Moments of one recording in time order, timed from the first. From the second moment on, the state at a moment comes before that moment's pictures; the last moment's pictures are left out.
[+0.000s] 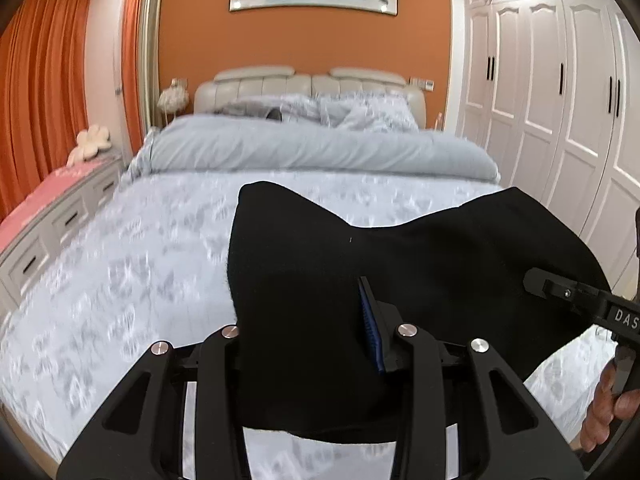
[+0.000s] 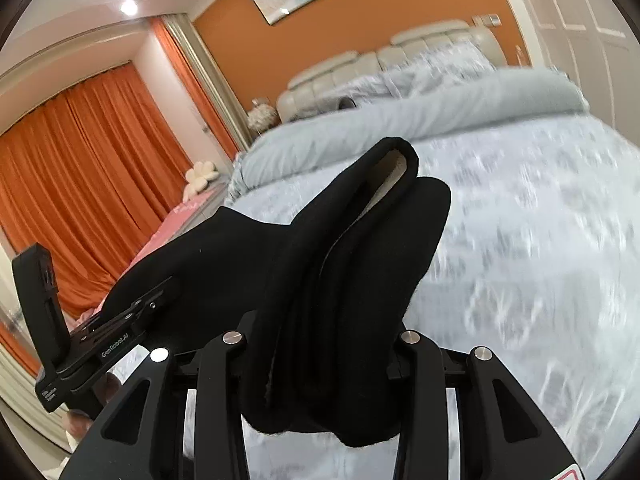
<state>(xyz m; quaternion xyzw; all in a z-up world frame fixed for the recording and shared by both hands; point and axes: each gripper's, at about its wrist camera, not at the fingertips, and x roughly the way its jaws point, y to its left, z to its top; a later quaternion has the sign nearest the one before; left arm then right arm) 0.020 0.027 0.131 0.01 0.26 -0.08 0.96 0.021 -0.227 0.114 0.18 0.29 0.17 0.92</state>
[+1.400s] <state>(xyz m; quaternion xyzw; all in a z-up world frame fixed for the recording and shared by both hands) 0.238 -0.021 -0.025 0.15 0.25 0.04 0.96 0.273 -0.213 -0.009 0.04 0.34 0.05 0.94</state>
